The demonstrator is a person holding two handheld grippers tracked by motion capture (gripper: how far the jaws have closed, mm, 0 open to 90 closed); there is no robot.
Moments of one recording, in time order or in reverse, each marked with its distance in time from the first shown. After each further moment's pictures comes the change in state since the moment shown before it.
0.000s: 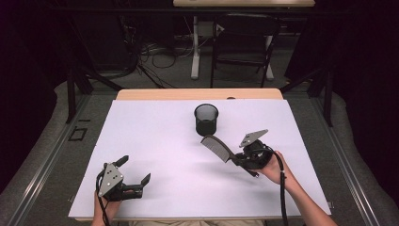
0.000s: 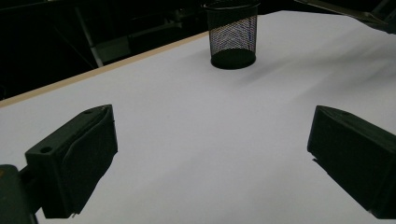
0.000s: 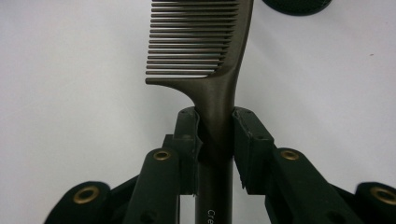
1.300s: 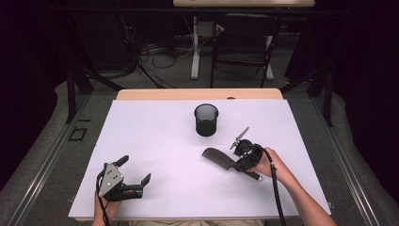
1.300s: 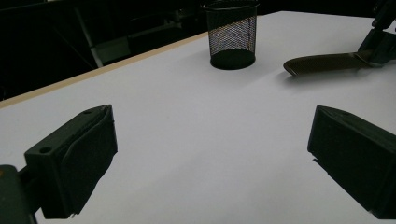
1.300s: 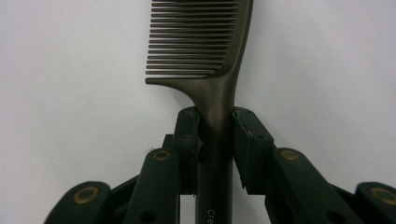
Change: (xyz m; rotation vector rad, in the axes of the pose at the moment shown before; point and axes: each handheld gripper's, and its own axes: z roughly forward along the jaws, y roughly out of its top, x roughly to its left) left arm -0.001 0.000 0.000 -0.001 0.001 -0.002; right arm -0.011 0.007 0.039 0.332 0.044 0.014
